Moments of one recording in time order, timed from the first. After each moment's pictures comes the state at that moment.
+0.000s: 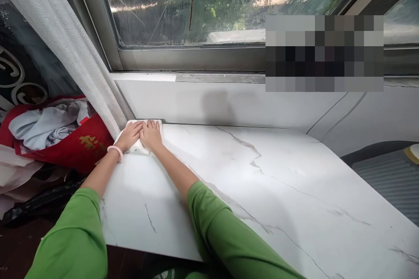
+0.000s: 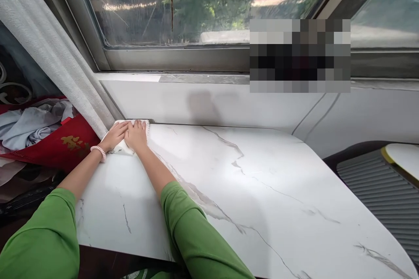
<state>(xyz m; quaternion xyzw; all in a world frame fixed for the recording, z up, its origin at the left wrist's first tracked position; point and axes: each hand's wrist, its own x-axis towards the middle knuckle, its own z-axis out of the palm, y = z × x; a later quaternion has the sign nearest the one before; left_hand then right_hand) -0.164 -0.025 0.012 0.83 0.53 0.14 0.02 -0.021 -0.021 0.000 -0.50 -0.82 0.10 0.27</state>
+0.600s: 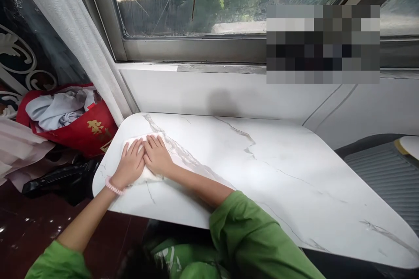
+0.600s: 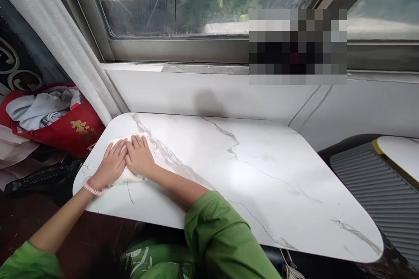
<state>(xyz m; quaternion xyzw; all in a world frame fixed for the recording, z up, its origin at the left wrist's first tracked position) -0.107 -0.205 0.009 0.81 0.57 0.09 -0.10 0.040 -0.157 -0.001 -0.37 -0.89 0.12 0.25</state>
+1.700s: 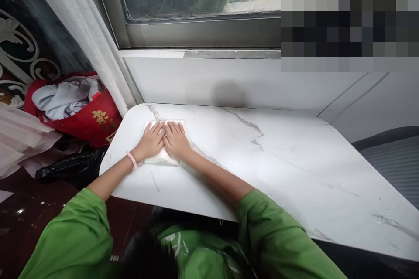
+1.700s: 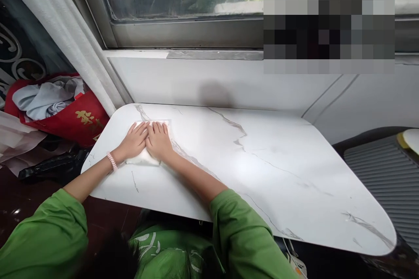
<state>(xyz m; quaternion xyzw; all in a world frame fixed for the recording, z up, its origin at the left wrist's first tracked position) -0.073 -0.153 0.010 0.86 0.51 0.07 -0.04 0.075 -0.135 -0.011 -0.45 -0.85 0.09 0.25</state>
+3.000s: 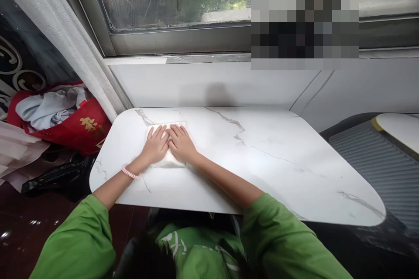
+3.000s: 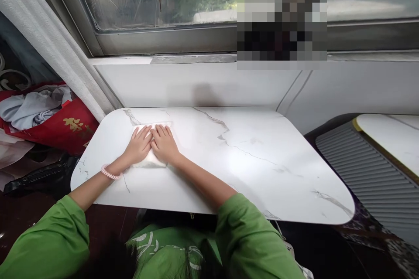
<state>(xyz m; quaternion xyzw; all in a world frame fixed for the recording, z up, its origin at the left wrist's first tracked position) -0.019 -0.157 0.002 0.85 0.51 0.11 -0.04 0.134 -0.142 -0.009 -0.46 -0.85 0.09 0.26</state>
